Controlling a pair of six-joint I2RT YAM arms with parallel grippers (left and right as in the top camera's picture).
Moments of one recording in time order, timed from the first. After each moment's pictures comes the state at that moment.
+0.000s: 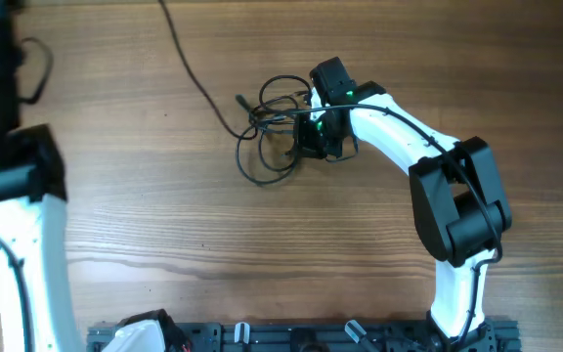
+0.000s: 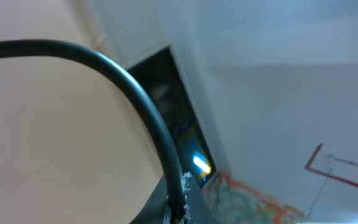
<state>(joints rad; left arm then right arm) 0.26 1.27 1.38 0.68 0.30 -1.41 0.44 2.11 1.48 -0.69 -0.46 0.56</state>
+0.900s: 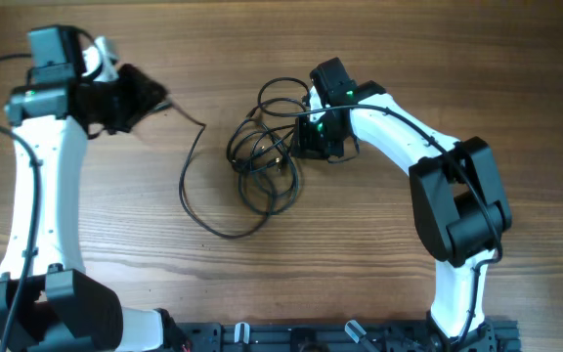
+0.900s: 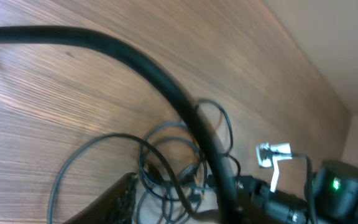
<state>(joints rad) 0.16 1.60 1.47 -0.92 0.45 -0.45 0.44 2.11 1.48 -0.72 -0.46 0.48</state>
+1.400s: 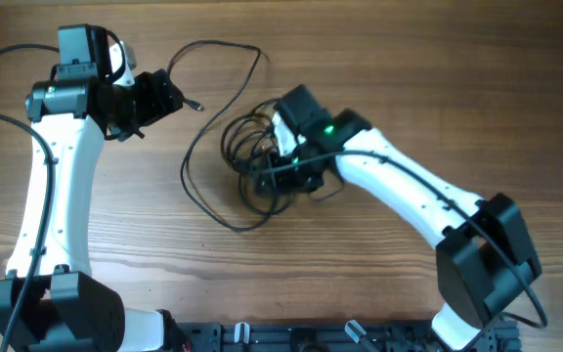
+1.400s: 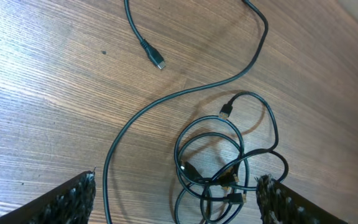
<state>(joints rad) 0.08 1.60 1.47 -0.97 0.26 -0.38 0.67 1.84 1.37 -0.82 -0.47 0.49</state>
